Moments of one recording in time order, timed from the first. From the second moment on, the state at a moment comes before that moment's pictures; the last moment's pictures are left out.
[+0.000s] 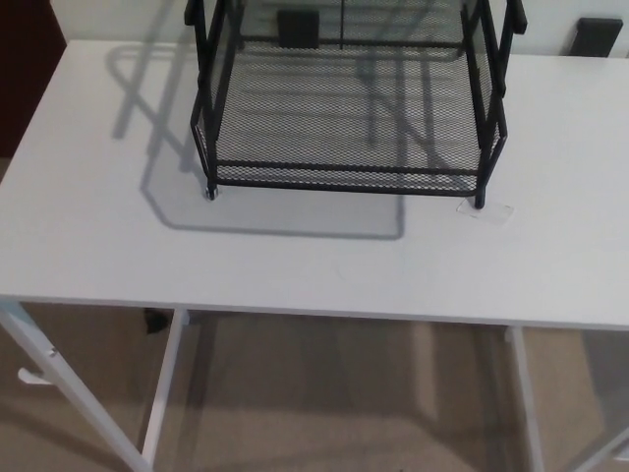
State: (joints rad) left_arm 0.21 0.52 0.02 1.04 0.04 -0.24 -0.29; right_arm 0.74 -0.22 -0.08 0.35 -0.08 -0.41 0.07
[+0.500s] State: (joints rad) left_arm 0.22 0.52 0.02 1.03 0.04 -0.25 -0.30; right_arm 0.72 -0.25 -0.05 0.37 -0.10 -0.40 0.07
